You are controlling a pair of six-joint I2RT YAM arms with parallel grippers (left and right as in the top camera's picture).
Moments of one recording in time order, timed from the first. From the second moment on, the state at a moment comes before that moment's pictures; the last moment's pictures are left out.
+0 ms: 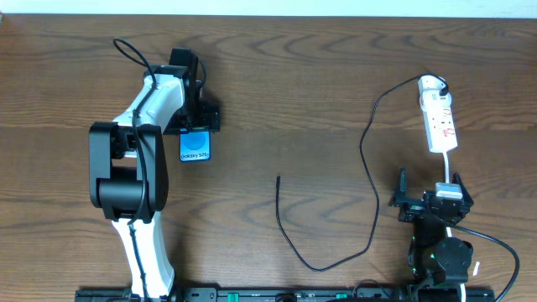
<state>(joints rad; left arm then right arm) -0.08 2.16 1.55 -0.91 0.01 -0.15 0.02 0.01 0.01 -0.06 0.15 -0.07</state>
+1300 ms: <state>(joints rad) -0.08 2.16 1.55 -0.91 0.01 -0.15 0.02 0.01 0.01 -0.06 0.15 -0.07</state>
